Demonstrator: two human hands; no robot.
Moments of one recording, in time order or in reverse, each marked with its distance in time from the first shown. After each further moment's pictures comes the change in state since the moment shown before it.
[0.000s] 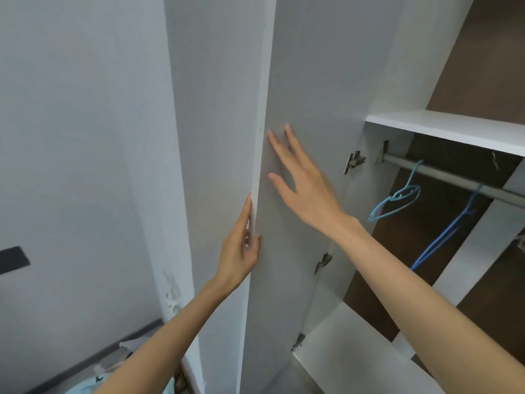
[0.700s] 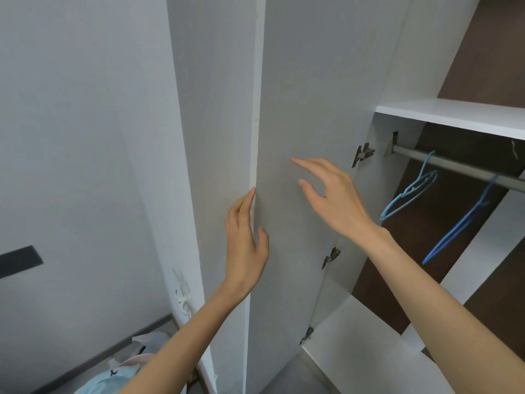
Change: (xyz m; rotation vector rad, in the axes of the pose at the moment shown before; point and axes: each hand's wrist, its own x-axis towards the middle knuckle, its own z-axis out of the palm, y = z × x) left_hand -0.007 0.020 0.000 0.118 0.179 0.062; right_hand -0.026 0.032 0.003 0.089 0.073 0.091
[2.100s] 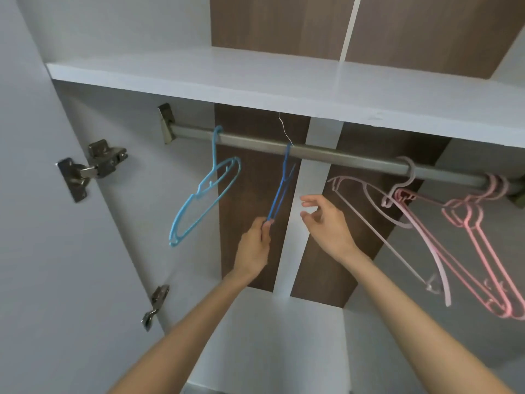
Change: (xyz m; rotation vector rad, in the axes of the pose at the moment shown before) left_hand 0.028 0.050 0.501 -0.245 -0.879 -0.175; right_hand -0.143 0.363 -0.182 -0.255 0.234 0.963
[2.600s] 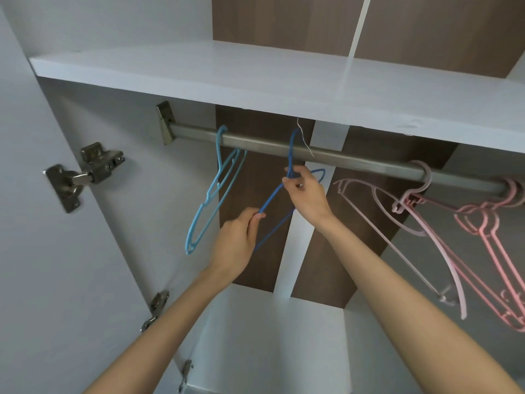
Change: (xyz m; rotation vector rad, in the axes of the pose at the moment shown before) left_hand 0.007 0.012 -0.059 0.252 0.117 0.286; right_hand 0.068 -0.040 0.032 0.197 -0.020 0.056
